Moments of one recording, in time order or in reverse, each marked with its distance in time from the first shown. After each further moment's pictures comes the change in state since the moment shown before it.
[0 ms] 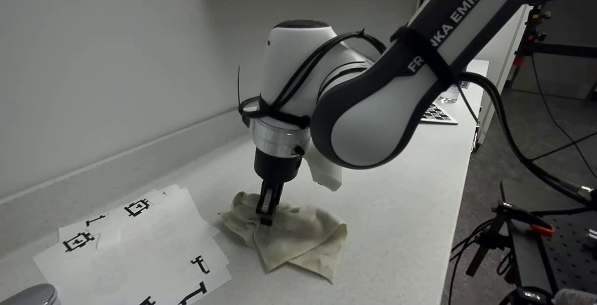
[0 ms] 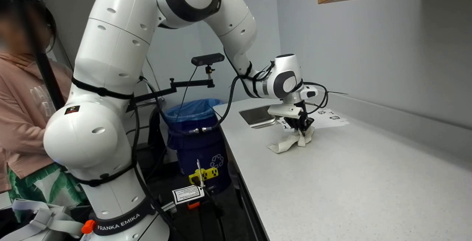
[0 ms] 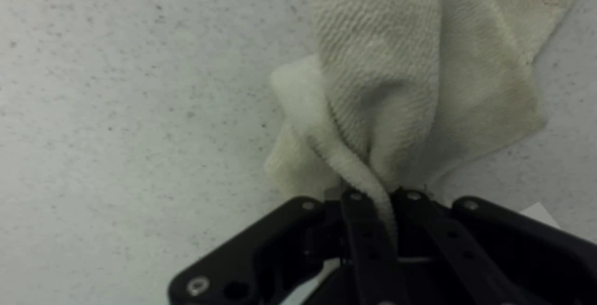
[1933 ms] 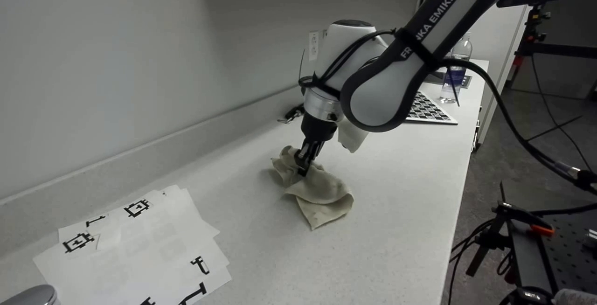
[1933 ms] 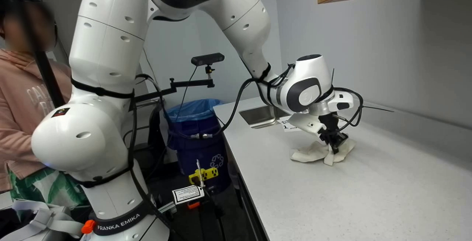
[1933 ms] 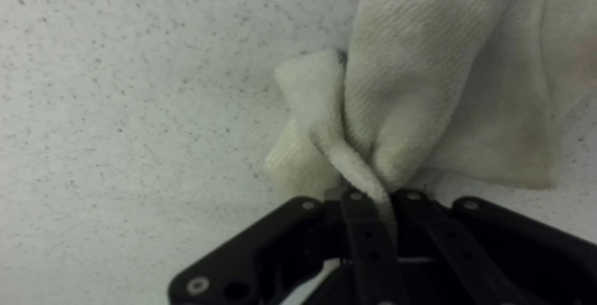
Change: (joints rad) arm -0.159 -0.060 -0.097 -0.141 0.085 0.158 0.061
